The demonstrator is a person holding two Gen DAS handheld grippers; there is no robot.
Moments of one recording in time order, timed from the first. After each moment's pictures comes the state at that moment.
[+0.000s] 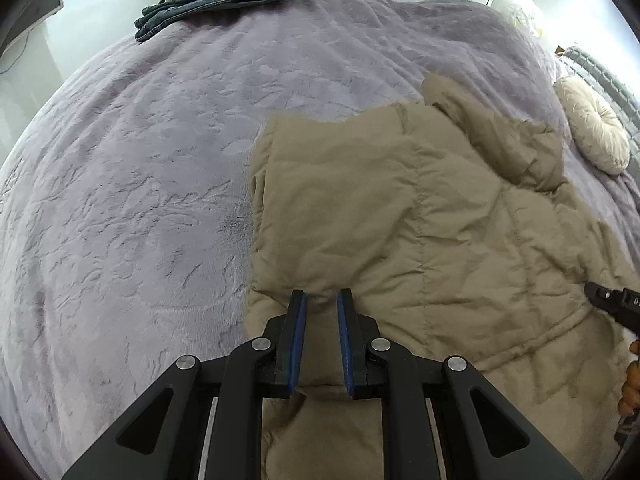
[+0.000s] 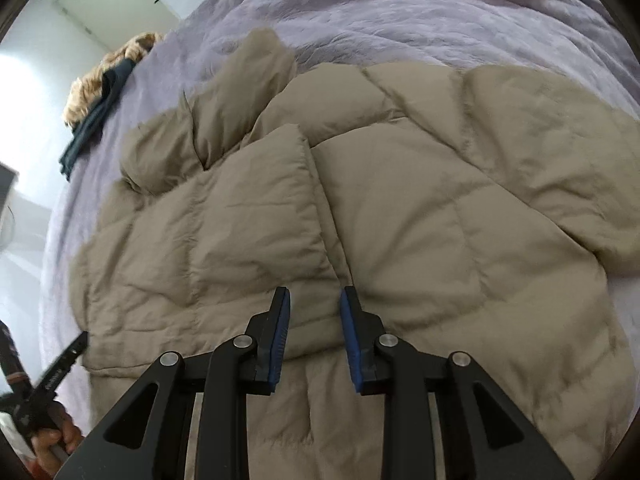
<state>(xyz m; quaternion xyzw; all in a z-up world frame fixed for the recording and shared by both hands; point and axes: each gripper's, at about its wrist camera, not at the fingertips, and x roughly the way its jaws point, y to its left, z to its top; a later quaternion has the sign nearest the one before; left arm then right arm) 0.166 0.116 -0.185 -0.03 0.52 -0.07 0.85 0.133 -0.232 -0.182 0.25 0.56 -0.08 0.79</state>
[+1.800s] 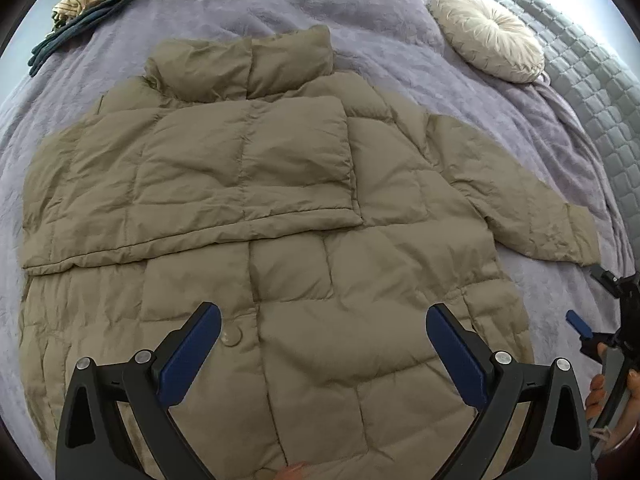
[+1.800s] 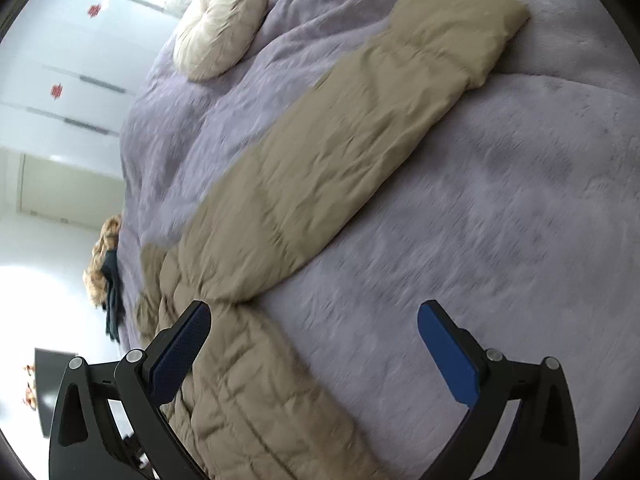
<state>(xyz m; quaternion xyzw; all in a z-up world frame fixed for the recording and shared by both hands) 0.069 -0.149 -0.143 0.01 0.59 -0.18 0.79 -0.097 -0.497 -0.134 0.49 0.41 -0.20 0.74</state>
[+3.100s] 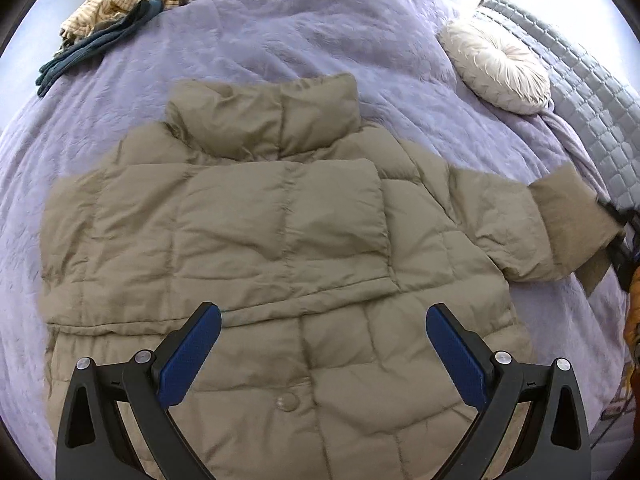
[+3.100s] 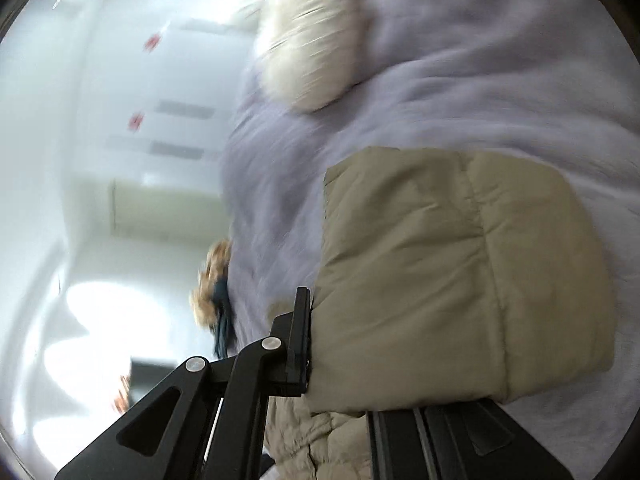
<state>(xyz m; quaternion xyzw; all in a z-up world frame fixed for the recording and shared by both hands) 0.113 -0.116 -0.122 0.00 0.55 -0.17 0.82 0.050 -0.541 -0.084 0.55 0.31 -0.02 0.77</state>
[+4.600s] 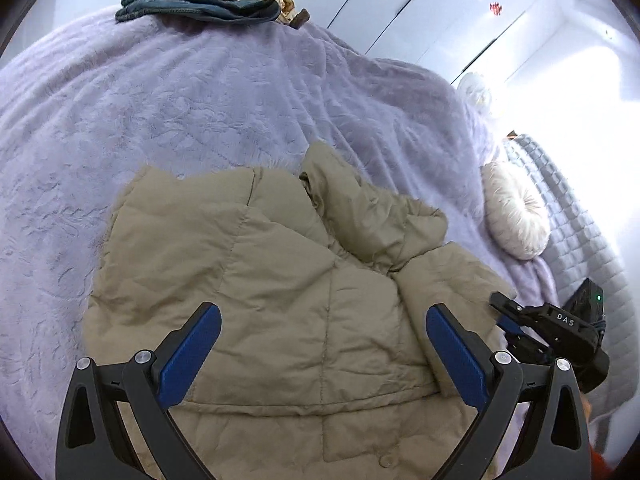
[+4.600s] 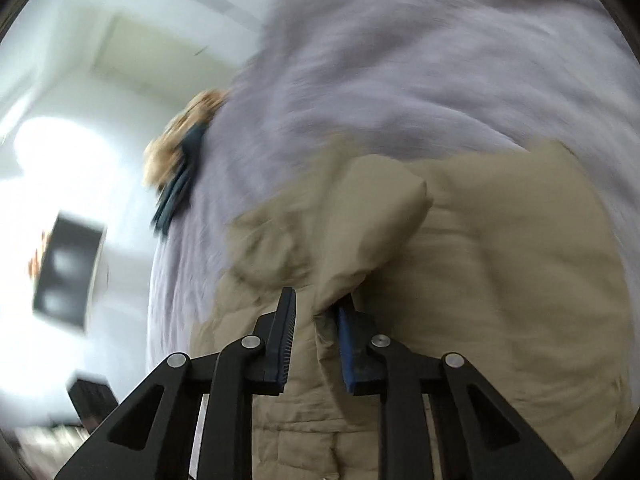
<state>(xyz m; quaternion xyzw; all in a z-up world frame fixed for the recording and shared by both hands) 0.174 0.061 -0.127 -0.22 0.47 -0.16 0.84 0.192 -0.266 -0.110 0.35 0.48 0.06 0.80</state>
